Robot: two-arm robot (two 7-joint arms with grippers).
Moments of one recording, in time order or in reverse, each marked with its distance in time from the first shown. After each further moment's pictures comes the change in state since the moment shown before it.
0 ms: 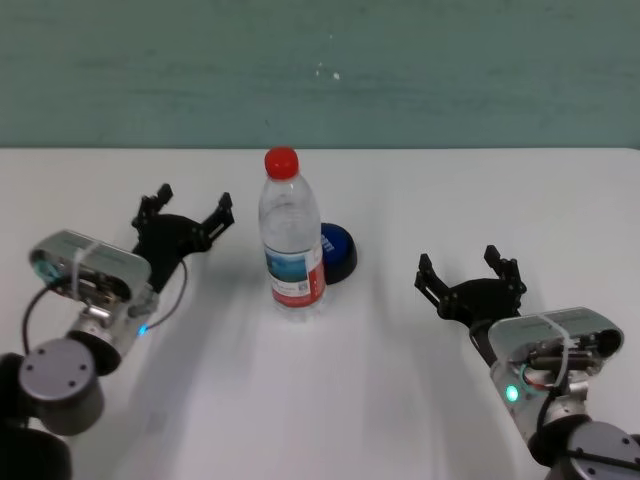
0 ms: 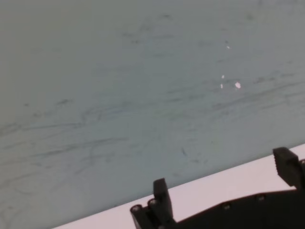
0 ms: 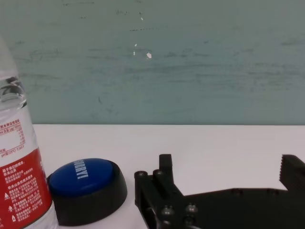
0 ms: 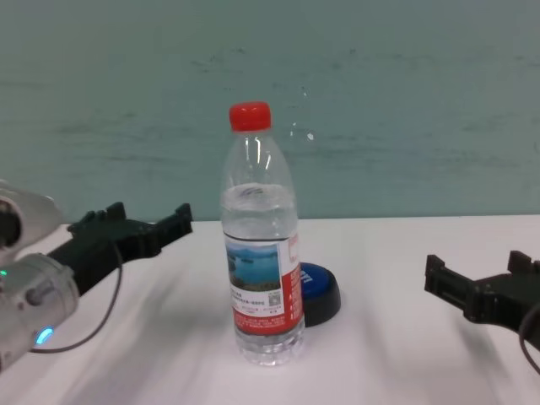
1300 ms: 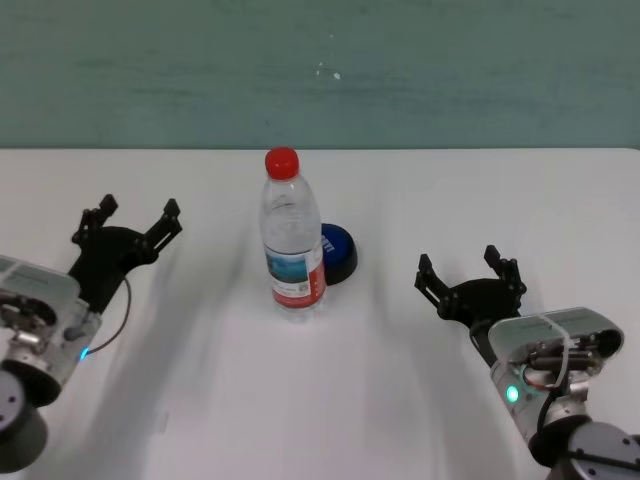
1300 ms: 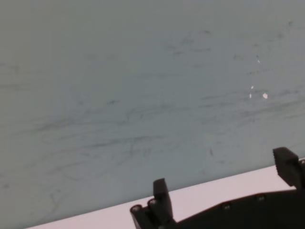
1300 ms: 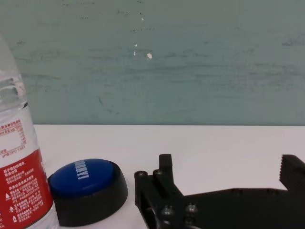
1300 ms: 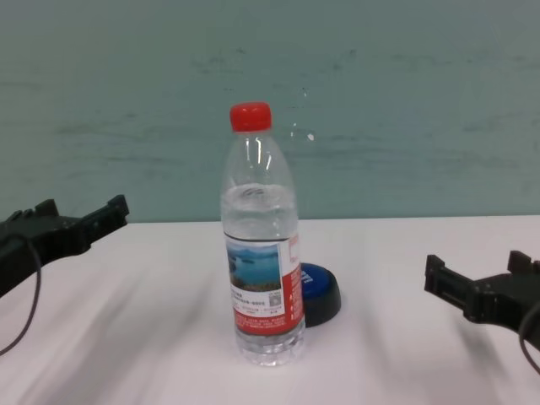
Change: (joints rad) left arm 0.137 0.065 -0.080 -0.191 -0.095 0.062 -0.030; right arm 0.000 0.000 0.000 0.000 0.000 0.000 0.000
